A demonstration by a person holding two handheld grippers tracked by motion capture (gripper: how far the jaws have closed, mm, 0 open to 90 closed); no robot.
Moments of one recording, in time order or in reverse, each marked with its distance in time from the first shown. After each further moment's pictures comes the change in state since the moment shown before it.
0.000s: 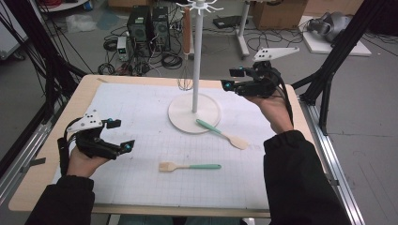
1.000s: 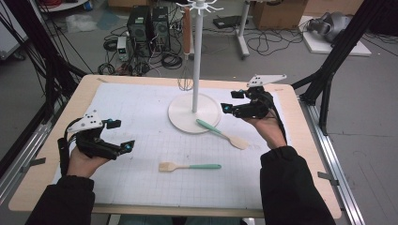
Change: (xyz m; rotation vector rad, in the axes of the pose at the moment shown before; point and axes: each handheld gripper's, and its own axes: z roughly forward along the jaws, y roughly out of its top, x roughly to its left) left arm 0.000 -0.001 0.000 0.003 0.002 0.002; right arm -0.004 -0.073 0.026 0.091 -0.027 0.063
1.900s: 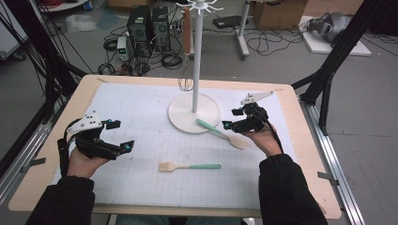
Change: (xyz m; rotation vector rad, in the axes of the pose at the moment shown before) left arm 0.001 -0.003 0.000 0.000 0.005 -0.016; right arm -0.014 -0.059 0.029 0.161 -0.009 0.028
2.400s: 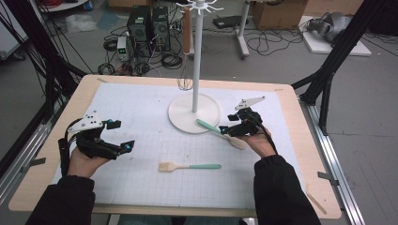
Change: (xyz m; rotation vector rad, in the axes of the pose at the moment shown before) left arm 0.002 -0.001 0.002 0.004 -0.004 0.000; right arm -0.002 -0.015 0.026 0.056 0.013 -0.011
